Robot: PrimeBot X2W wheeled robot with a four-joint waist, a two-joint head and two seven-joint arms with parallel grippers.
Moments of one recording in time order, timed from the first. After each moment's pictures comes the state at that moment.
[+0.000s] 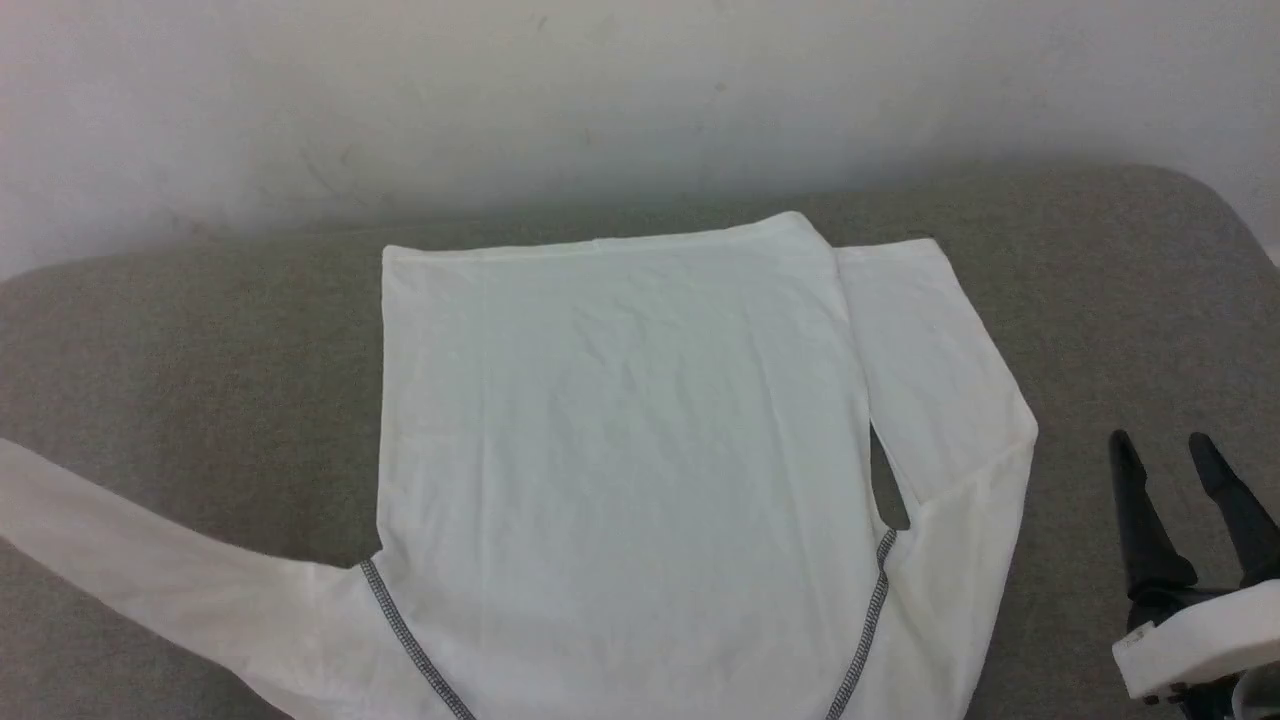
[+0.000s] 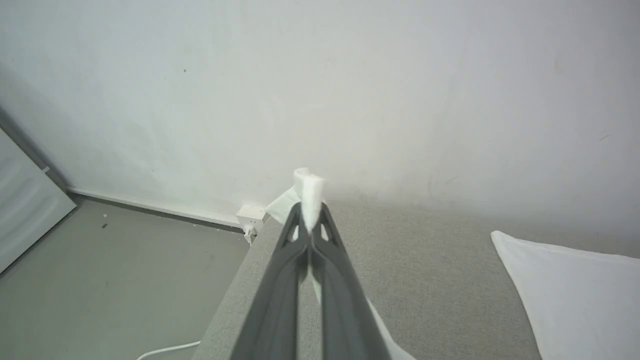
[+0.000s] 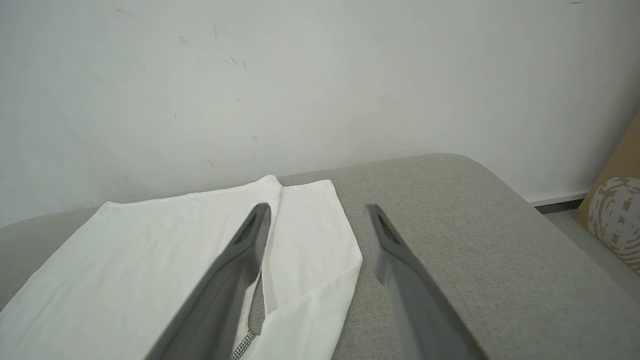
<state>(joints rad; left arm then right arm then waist) -0.29 0.73 0.29 0.16 -0.51 0.04 0.43 0.13 -0.06 -0.19 -0.31 0.28 0.13 0.19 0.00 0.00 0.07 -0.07</state>
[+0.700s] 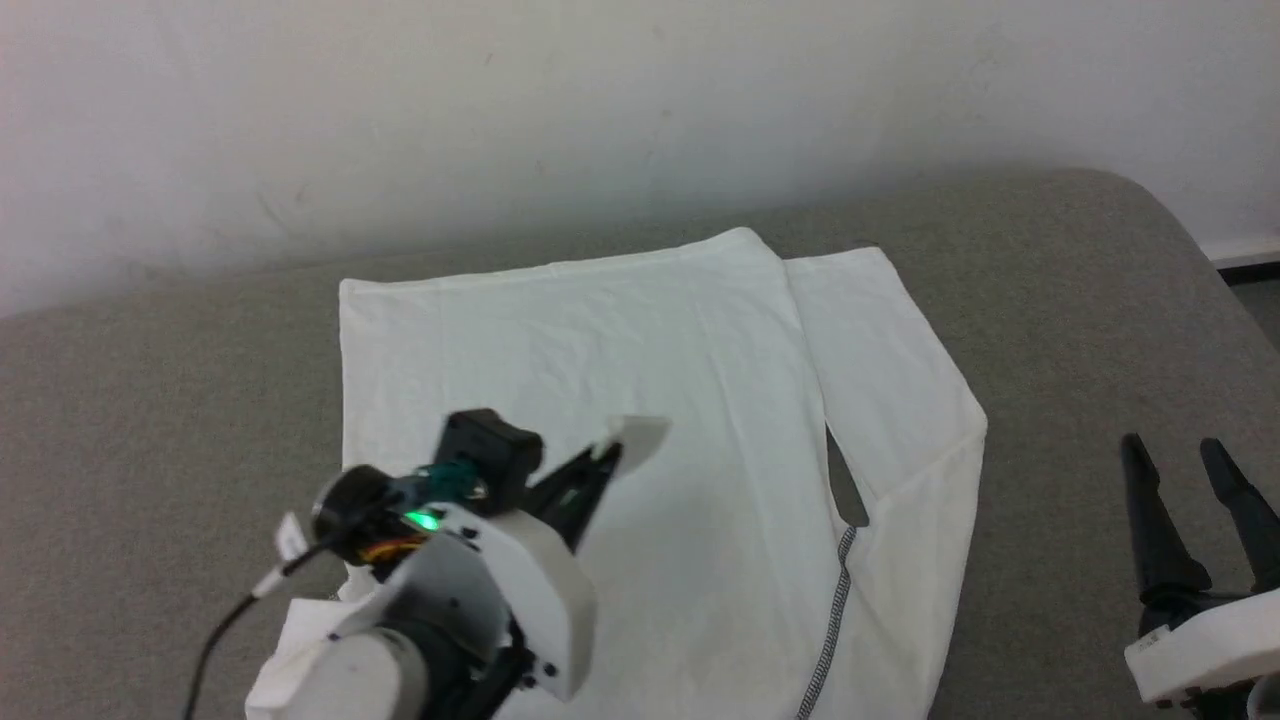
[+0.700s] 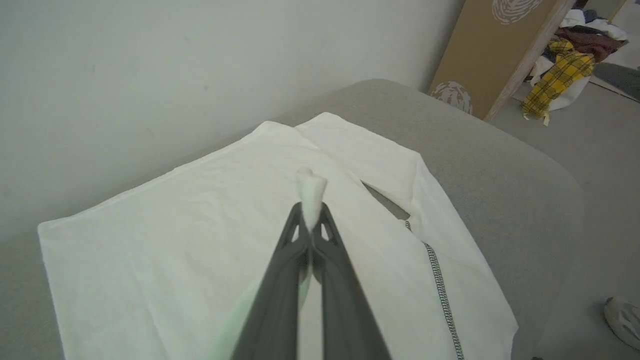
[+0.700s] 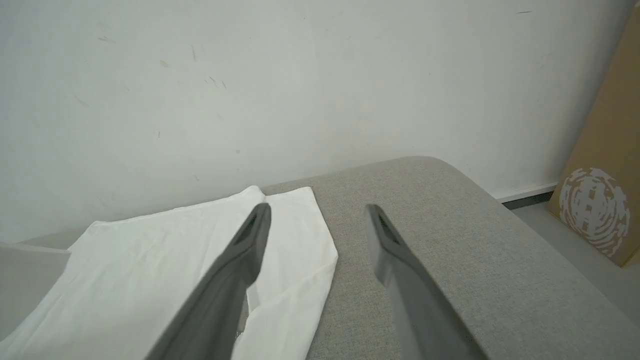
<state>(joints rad) -0.17 0.34 -0.38 -0.31 -0.39 -0.03 0.51 0.15 -0.05 -0.21 -0.33 0.31 0.13 0.21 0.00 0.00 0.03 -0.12</state>
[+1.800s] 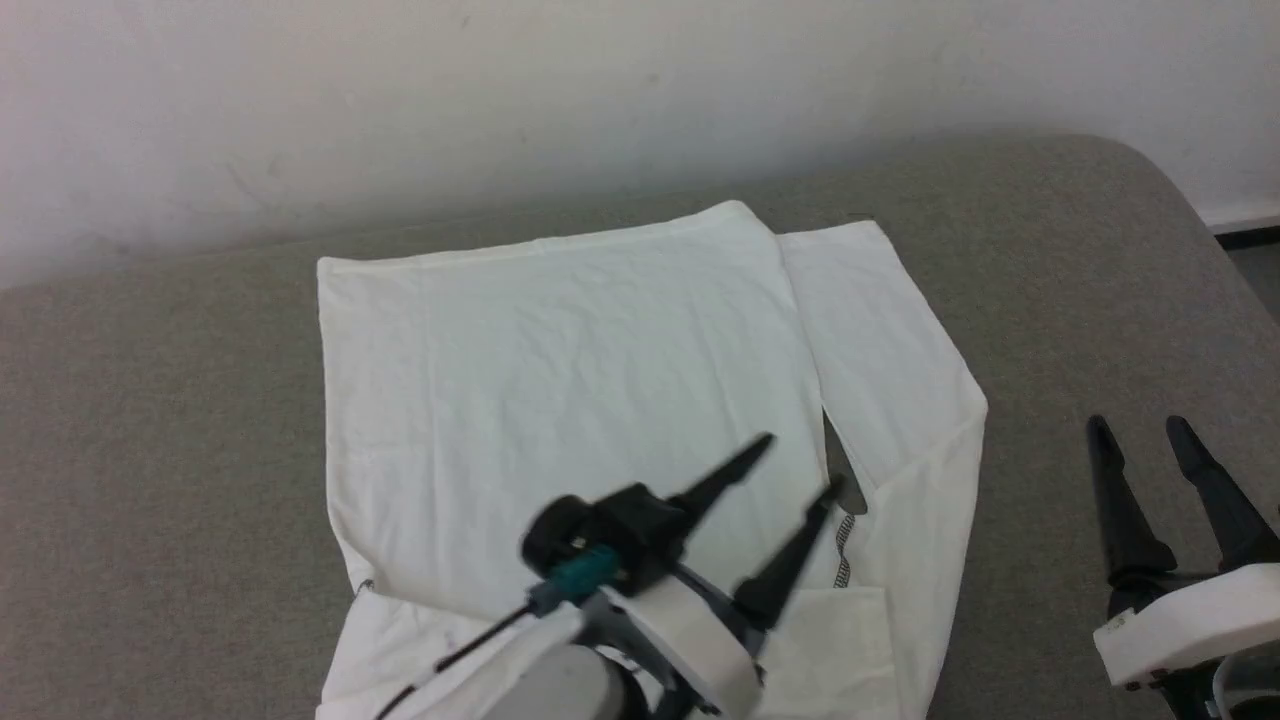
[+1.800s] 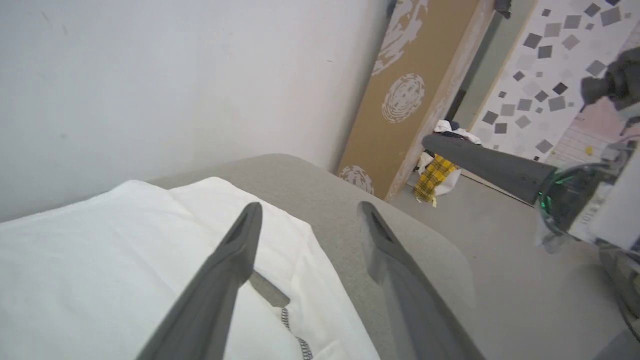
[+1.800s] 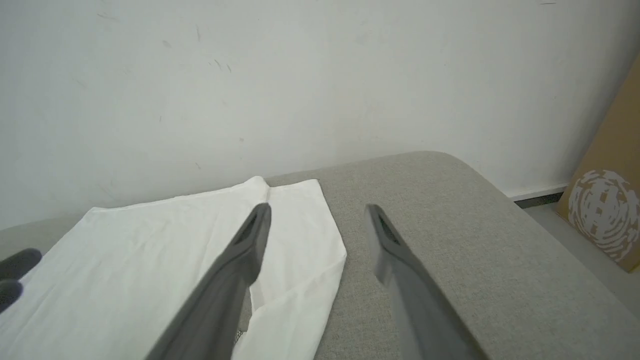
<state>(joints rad) -0.27 0.07 -0.74 0.10 -0.43 -0.07 -0.07 0.11 -0.05 -0.16 -0.31 0.28 0.13 0.20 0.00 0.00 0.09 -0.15</state>
